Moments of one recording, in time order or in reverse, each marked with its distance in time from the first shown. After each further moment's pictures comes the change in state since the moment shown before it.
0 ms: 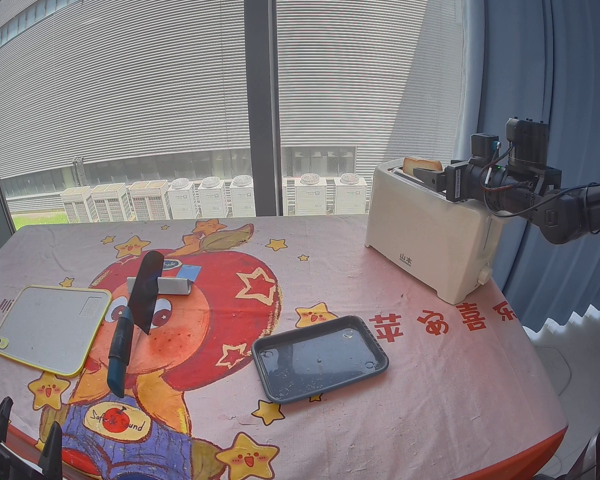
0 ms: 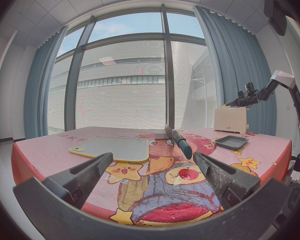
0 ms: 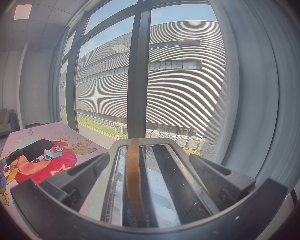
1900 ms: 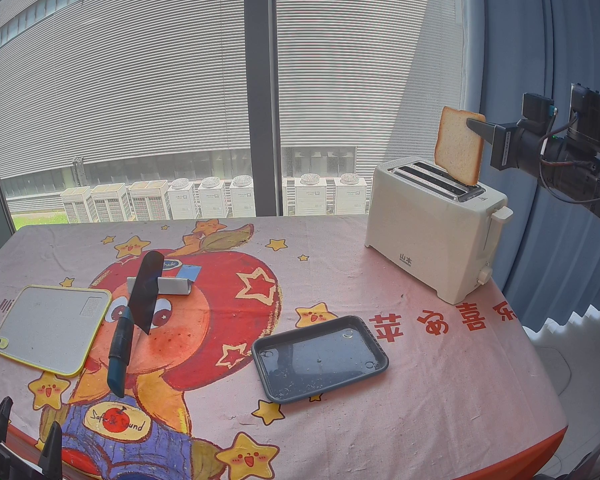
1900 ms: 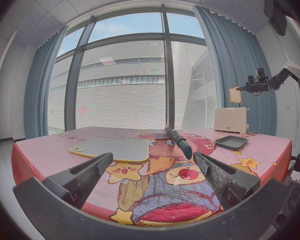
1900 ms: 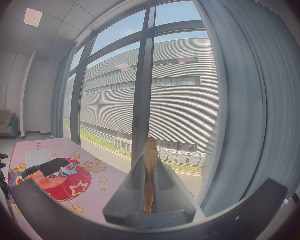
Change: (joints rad) left arm 0.000 0.000 0.000 0.000 0.000 0.000; right arm 0.007 -0.301 0.150 -0.023 0.004 0.016
